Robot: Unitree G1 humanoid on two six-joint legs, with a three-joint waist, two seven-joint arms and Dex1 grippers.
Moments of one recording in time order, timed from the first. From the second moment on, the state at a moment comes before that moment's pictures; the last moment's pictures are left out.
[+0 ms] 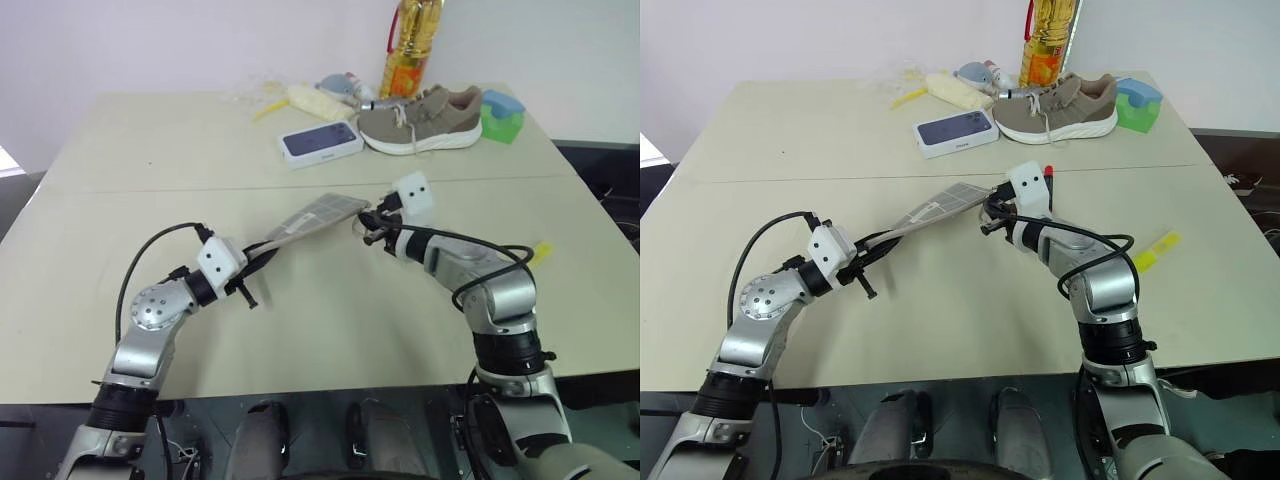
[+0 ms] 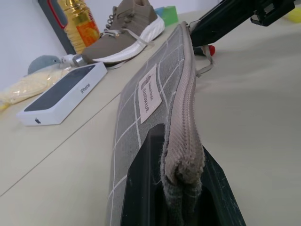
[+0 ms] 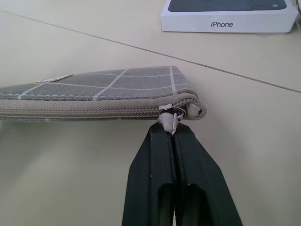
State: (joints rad) left arm -0.20 0.47 -0.05 -0.02 -0.18 -0.15 -0.74; right arm -0.55 -0.34 0.06 -0.20 0.27 0.91 0.42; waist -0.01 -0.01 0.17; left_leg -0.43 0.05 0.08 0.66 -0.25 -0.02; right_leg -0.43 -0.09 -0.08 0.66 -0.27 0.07
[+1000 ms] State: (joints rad) left arm -0.29 0.30 -0.13 0.02 -0.06 -0.12 -0.61; right arm -0.61 -0.44 0.40 -0.46 0.24 0.95 0.64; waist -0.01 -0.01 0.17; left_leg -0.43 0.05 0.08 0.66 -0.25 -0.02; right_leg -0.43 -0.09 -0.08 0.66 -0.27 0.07
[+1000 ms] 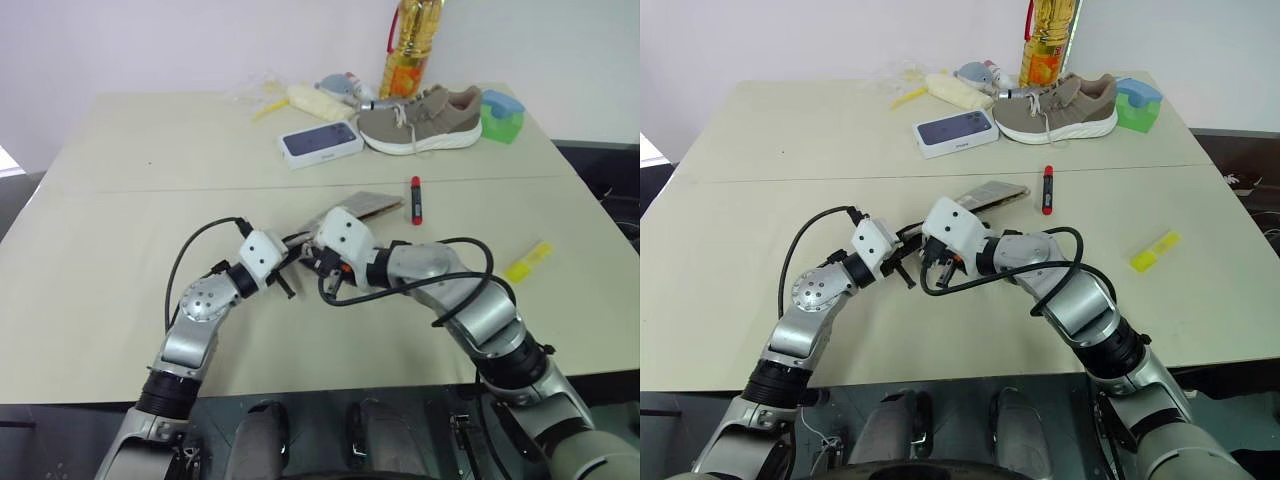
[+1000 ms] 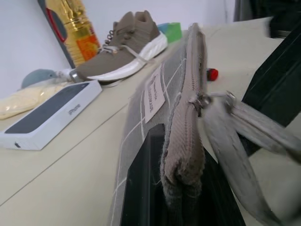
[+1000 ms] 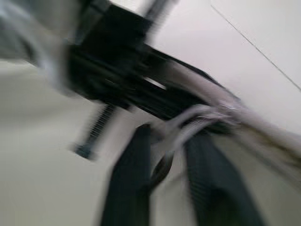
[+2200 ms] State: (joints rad) left arm -0.31 0.34 -0.06 0.11 -0.03 -0.13 -0.52; right arm -0.68 -0.39 -0.09 0.25 0.13 0.75 0.24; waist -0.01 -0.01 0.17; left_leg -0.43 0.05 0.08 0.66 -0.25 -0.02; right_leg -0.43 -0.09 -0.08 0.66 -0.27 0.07
